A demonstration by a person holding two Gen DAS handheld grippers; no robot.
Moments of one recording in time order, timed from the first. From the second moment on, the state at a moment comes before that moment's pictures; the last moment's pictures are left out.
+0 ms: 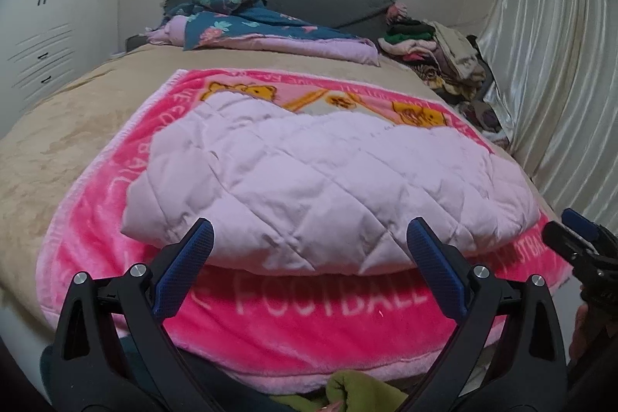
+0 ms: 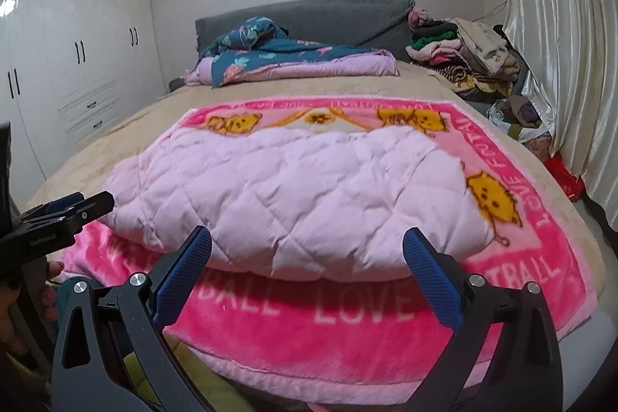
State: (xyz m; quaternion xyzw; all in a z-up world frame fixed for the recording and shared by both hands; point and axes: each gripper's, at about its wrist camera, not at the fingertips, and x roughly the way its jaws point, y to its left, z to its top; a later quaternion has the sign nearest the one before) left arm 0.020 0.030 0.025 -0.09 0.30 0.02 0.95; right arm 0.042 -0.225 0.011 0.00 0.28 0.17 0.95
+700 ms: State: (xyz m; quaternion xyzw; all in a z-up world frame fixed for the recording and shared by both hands) left arm 0.026 0.019 0.004 -0.08 0.31 0.00 0.95; right arm 0.049 -0.211 -0.021 -0.02 0.29 0.17 0.94
